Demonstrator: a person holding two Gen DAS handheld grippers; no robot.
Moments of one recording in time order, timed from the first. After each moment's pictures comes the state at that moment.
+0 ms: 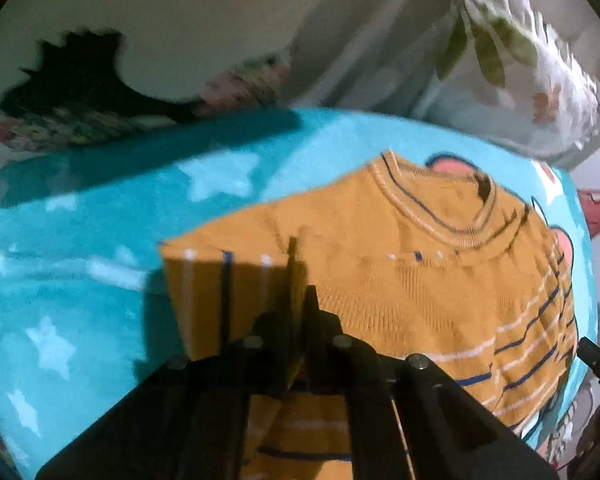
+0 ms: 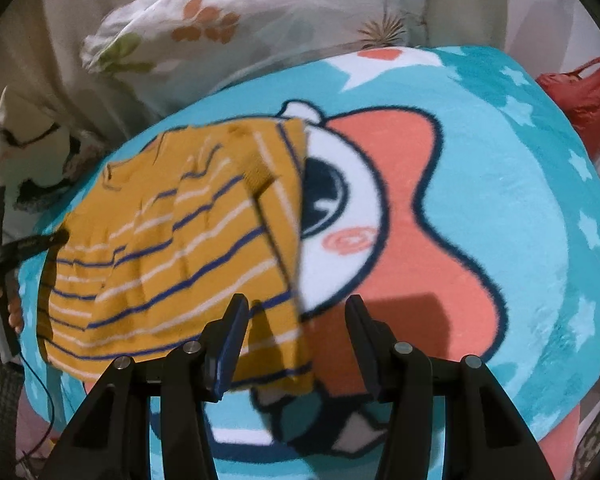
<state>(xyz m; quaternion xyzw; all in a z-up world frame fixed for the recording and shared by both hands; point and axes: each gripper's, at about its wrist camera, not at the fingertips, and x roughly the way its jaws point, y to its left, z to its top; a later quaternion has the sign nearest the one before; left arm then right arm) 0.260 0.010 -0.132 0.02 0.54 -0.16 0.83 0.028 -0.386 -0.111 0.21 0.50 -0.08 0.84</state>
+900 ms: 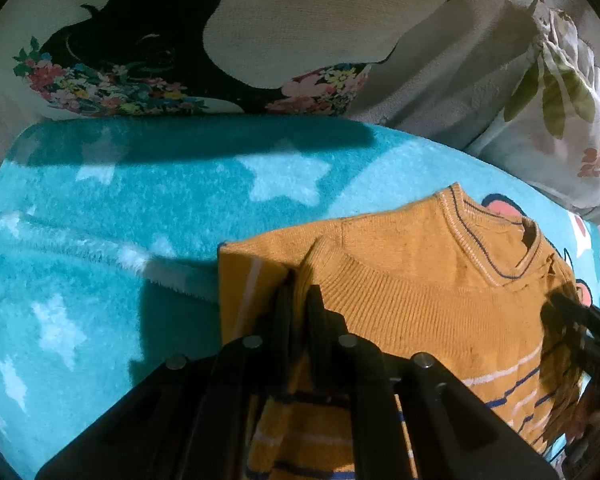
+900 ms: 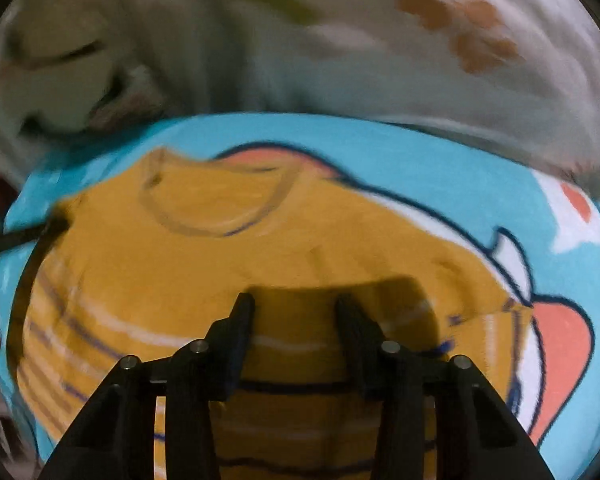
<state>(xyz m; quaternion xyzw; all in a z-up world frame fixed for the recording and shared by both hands) 0.270 0.029 -0.146 -0.03 0.54 -0.09 0.84 0.211 -0.293 -0.132 0.06 0.52 0.03 0.85</state>
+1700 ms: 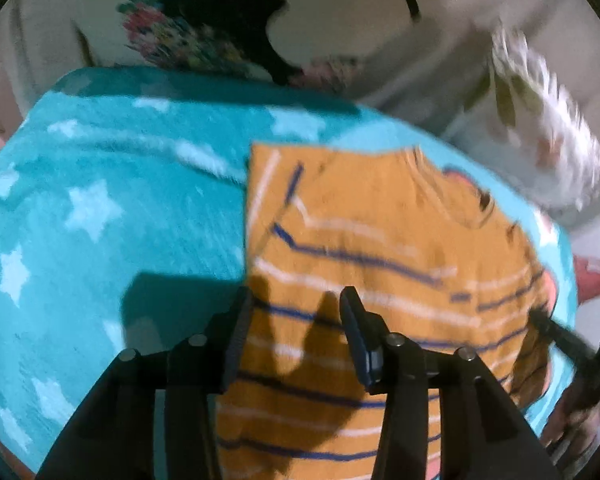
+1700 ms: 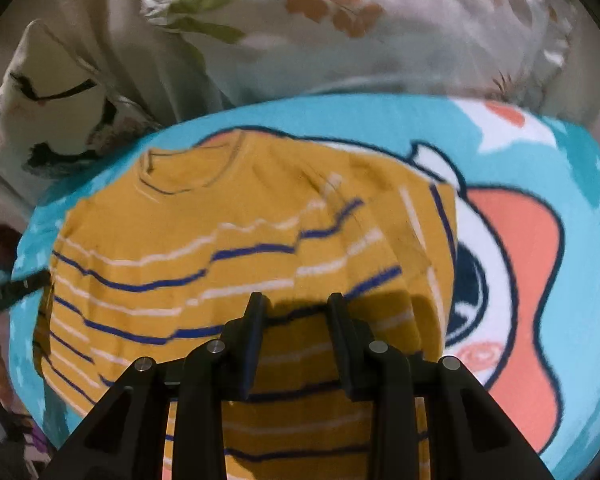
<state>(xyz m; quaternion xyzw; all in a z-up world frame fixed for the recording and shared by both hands) 0.181 0.056 -0.129 -0.08 0.54 -0.09 0.83 0.121 -0.318 -0.117 0.14 0.50 -0.01 0.86</state>
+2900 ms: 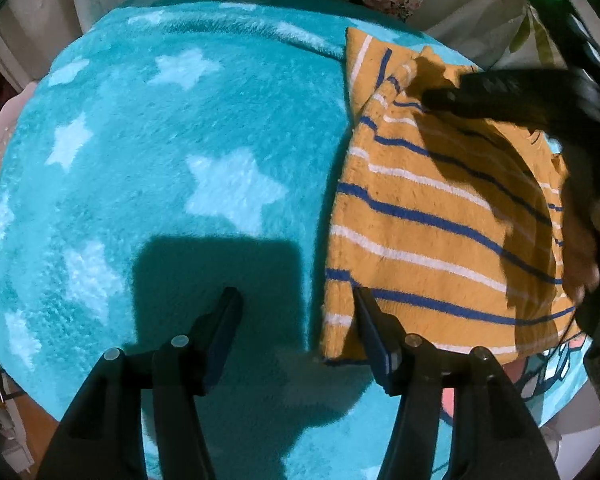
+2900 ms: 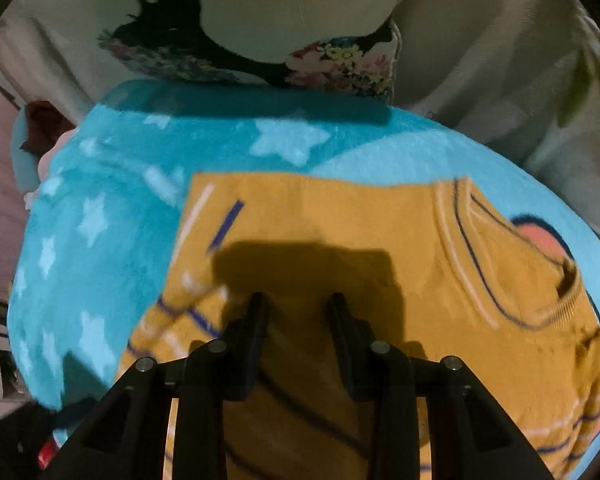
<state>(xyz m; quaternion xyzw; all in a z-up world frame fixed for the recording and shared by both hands) 0.100 0.108 -0.150 -0.07 0.60 -0.03 0.79 0.261 -0.072 -0.125 -0.02 0.55 0.15 0.82</state>
